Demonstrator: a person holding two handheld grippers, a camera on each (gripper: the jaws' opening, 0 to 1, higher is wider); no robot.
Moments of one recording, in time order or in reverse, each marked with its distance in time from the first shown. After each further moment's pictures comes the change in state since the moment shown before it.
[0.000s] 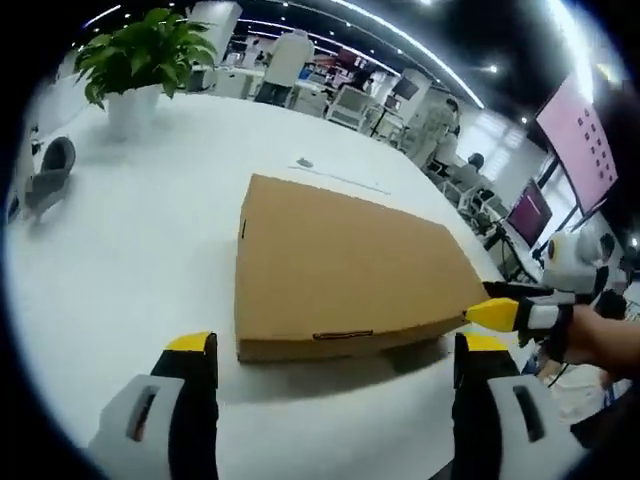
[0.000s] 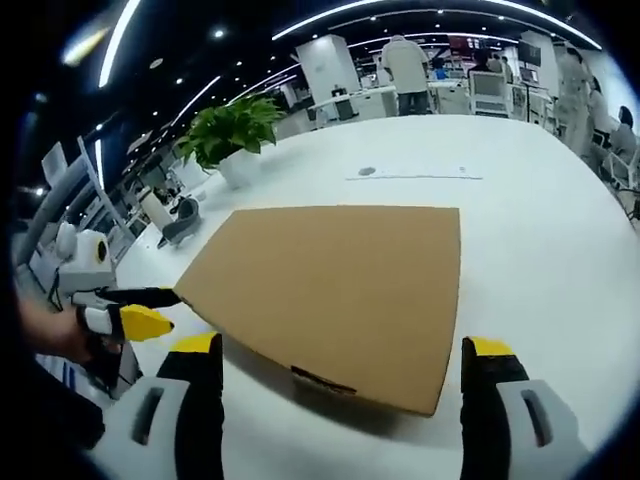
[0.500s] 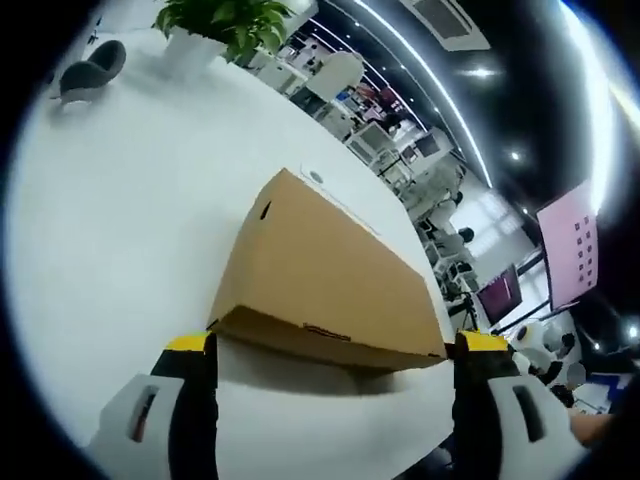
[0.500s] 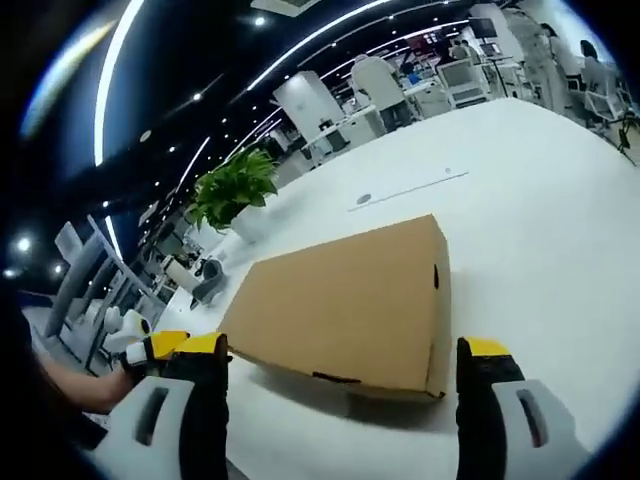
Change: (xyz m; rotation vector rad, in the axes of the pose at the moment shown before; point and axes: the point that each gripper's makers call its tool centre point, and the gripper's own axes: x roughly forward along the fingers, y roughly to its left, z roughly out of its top) left arm -0.009 -0.005 -0.011 -0.343 -0.021 -0.075; right arm -0.028 0.000 0.011 0.267 -0.136 0.130
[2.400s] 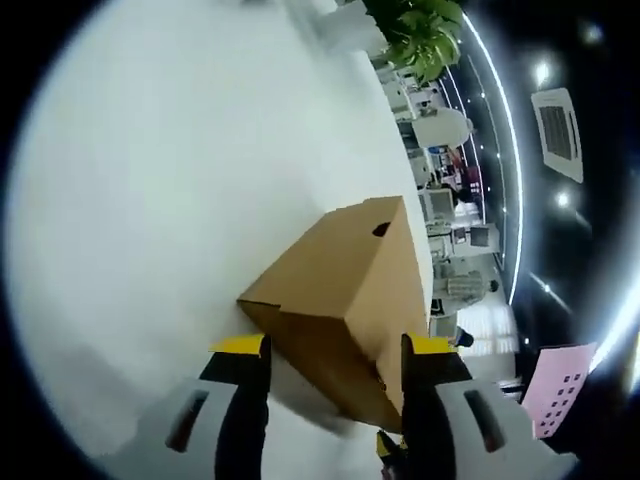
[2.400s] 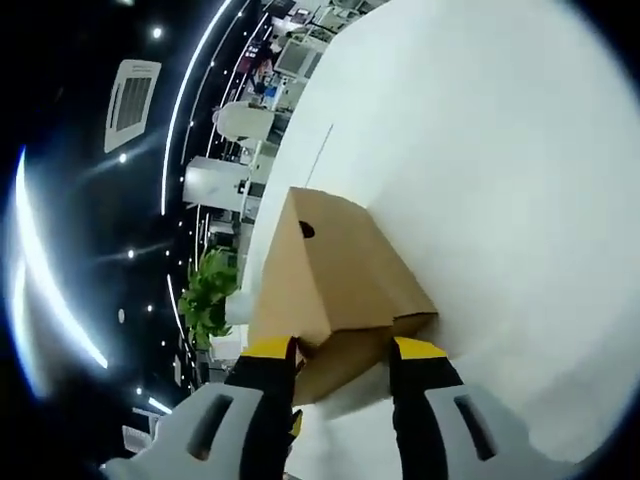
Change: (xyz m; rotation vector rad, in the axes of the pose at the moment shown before) left arm 0.016 0.044 0.005 -0.484 -0.085 0.133; right arm 0.000 -0.033 -0.033 0.748 -0.075 -0.040
